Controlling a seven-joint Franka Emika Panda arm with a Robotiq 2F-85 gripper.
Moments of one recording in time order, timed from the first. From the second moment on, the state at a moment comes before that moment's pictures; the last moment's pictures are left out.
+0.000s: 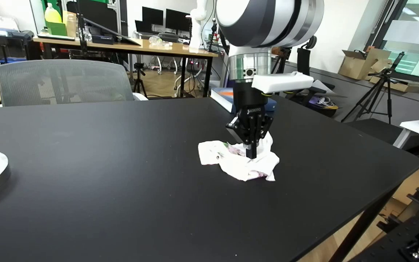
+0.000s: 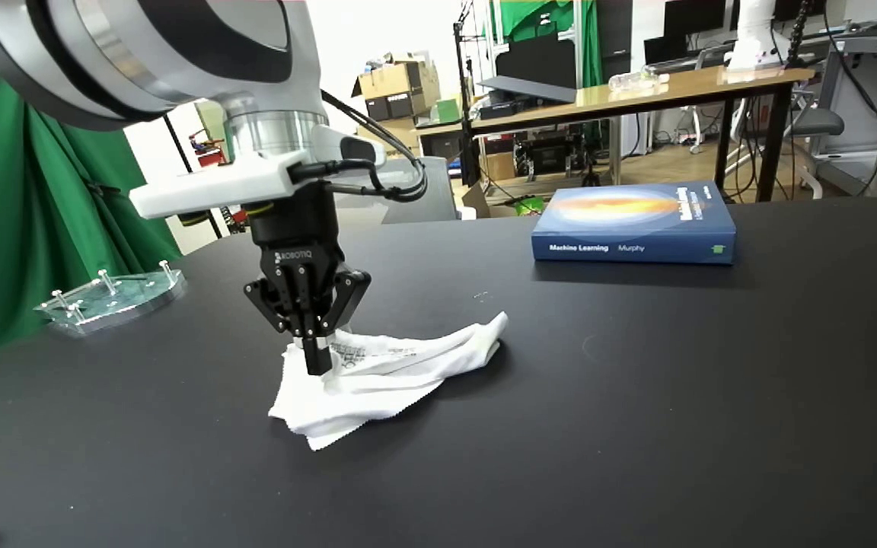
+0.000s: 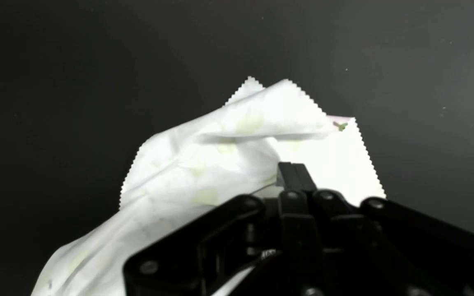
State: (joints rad) arm 0.05 0.35 0.01 -2.40 -0.09 2.46 0.00
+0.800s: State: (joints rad) arm 0.09 0.27 -0.05 -2.33 -0.32 2.51 0.07
